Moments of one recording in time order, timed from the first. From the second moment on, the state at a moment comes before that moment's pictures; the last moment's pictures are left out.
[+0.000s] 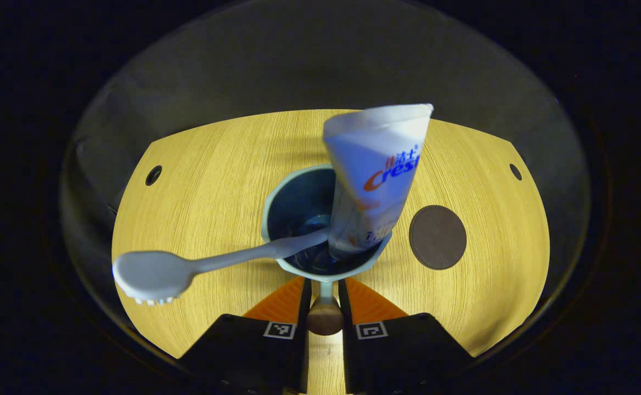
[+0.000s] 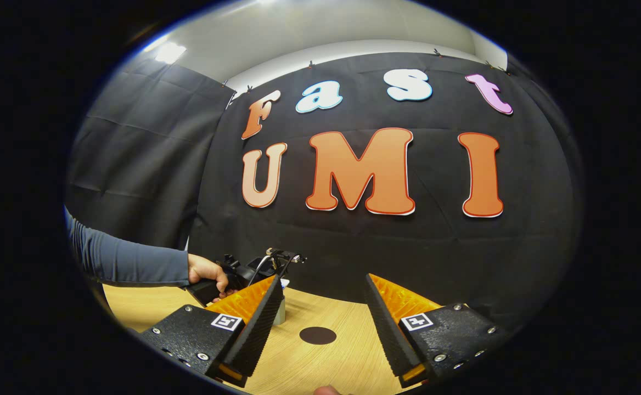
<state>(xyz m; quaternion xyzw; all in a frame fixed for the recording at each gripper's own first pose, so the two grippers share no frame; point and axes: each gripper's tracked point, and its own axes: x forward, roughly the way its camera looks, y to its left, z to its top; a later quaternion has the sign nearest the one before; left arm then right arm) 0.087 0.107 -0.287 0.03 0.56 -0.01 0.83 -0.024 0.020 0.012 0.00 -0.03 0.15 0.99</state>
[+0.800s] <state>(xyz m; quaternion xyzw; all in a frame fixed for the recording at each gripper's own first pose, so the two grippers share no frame) 0.095 0.090 -0.254 0.04 0.52 -0.05 0.85 -0.034 -0.017 -0.009 0.01 -0.01 0.11 0.99</state>
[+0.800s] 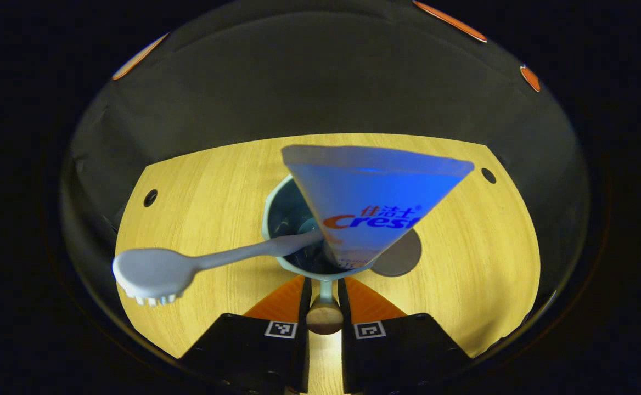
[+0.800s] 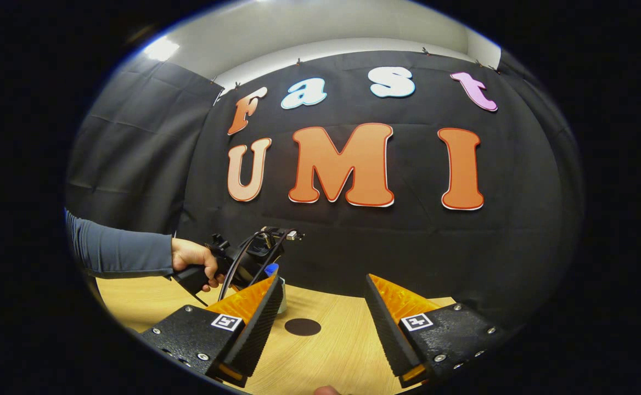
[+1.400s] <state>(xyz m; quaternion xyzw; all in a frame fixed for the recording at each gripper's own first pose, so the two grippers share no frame) 0.090 0.087 -0.258 0.07 0.54 -0.09 0.84 -0.033 -0.060 -0.025 0.04 0.01 0.08 1.00</state>
